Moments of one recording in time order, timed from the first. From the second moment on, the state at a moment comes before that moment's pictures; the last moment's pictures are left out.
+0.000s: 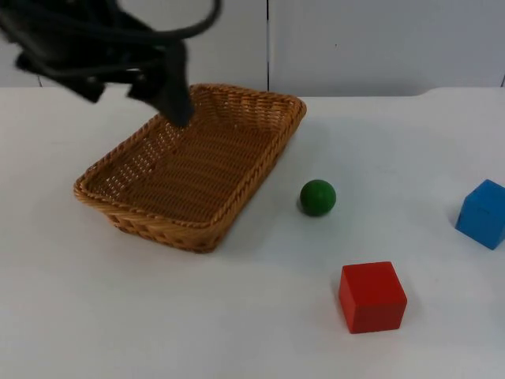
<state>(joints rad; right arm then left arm) 0.07 0.96 -0.64 0.00 0.71 0.01 -0.39 1.62 -1.19 -0.12 0.73 0.18</state>
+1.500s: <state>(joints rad) 0.07 0.96 -0.64 -0.02 0.71 0.01 -0.70 2.49 -1.92 0.18 0.70 0.60</state>
